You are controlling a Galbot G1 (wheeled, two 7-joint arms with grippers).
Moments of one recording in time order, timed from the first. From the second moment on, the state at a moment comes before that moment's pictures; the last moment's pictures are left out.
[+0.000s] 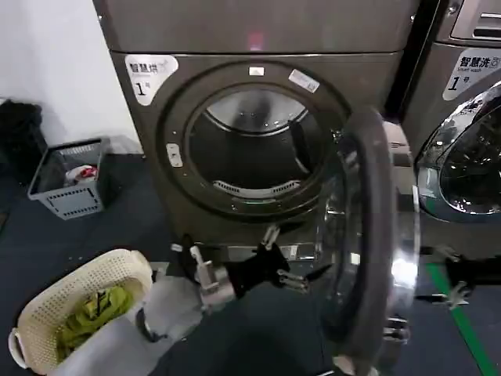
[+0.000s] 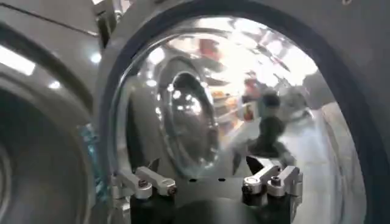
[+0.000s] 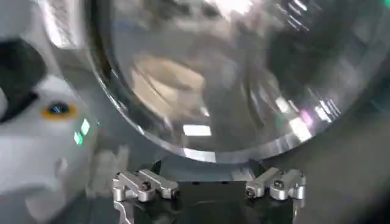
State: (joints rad) left arm 0.81 -0.98 0.14 -2.06 -0.44 0.12 0.33; right arm -0.79 0.23 0.08 1.11 0.86 0.46 -1.34
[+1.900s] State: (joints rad) left arm 0.54 -1.37 0.44 -1.70 -0.34 0.08 0.33; right arm -2.14 1.01 1.75 1.33 0.36 0.06 -0.13
